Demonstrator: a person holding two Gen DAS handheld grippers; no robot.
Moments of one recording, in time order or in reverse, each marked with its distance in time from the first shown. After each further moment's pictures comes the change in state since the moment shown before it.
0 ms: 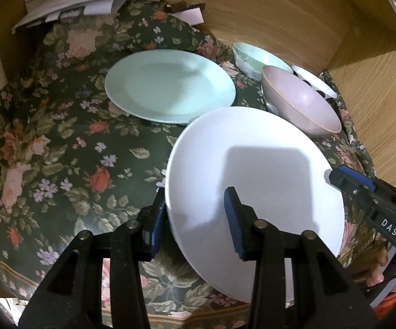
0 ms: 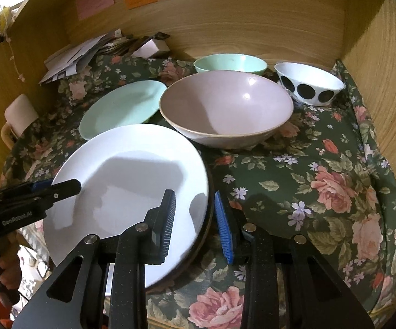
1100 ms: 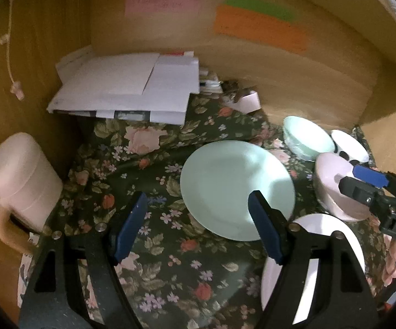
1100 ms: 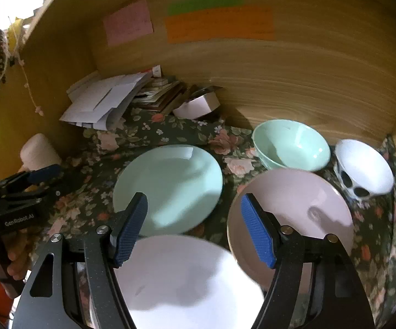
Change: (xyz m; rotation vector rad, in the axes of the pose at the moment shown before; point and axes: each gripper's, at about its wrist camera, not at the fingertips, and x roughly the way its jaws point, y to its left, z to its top) left arm -0.031 0.070 0.101 0.009 -0.183 0.143; right arm 0.030 0.059 0.113 -0.117 -0.090 0.118
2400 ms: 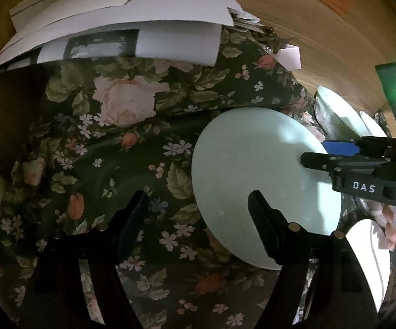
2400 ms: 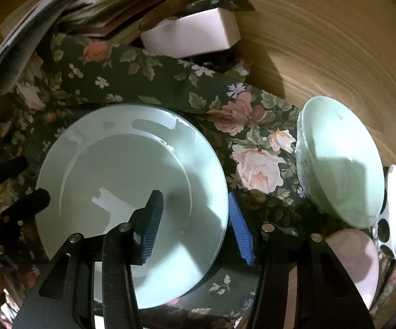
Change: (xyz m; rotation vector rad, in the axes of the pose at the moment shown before) left arm 0.105 0.023 -0.003 -0.019 0.180 -0.037; right arm 0.160 0.011 0.038 -0.129 0.405 -0.116
